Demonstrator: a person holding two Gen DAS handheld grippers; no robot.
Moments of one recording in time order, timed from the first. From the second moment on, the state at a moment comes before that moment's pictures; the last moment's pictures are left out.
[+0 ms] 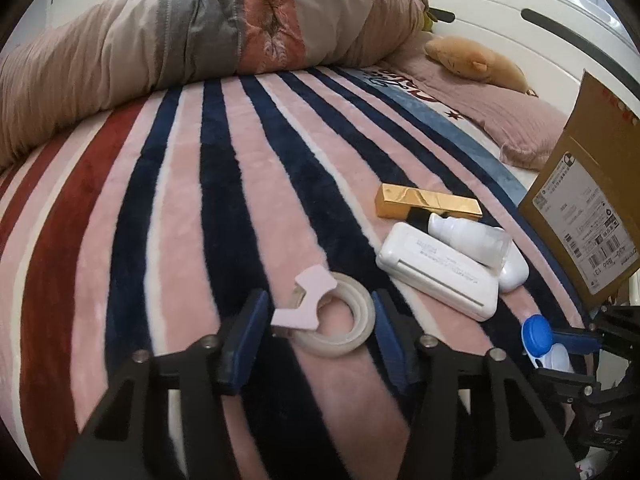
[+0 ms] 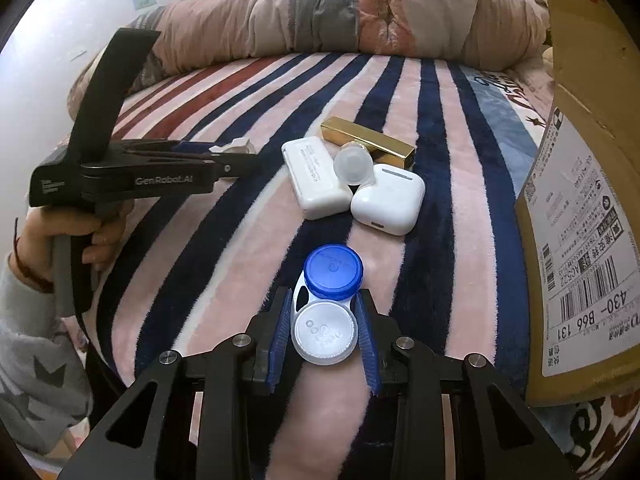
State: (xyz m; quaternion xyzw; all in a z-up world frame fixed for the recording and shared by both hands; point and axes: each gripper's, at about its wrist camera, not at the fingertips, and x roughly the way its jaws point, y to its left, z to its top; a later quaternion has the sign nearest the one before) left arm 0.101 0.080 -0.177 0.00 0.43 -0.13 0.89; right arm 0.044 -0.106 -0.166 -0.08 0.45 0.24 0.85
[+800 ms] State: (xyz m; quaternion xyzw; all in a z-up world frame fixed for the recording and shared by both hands) left arm 0.014 0.061 -0.078 0.02 0.35 -0.13 0.93; right arm 0.005 -0.096 -0.088 -0.11 0.35 0.30 0.88
